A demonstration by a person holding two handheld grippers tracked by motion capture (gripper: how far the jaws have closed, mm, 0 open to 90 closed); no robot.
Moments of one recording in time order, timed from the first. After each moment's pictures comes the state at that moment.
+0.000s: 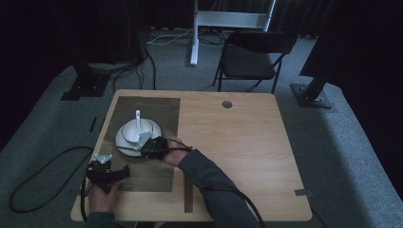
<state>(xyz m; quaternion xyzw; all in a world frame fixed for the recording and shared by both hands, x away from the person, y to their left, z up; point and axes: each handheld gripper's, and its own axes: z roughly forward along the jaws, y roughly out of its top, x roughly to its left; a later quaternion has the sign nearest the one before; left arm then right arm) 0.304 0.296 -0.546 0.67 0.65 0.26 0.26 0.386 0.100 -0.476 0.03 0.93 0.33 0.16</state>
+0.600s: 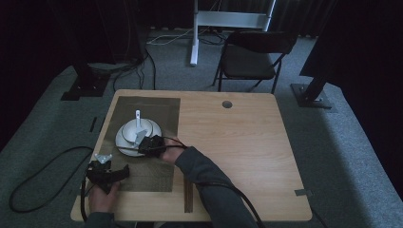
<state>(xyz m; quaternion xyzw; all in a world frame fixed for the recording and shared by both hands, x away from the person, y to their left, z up) 0.304 0.296 -0.546 0.67 0.65 0.26 0.26 0.400 0.112 -0.486 0.03 0.94 0.30 0.15</state>
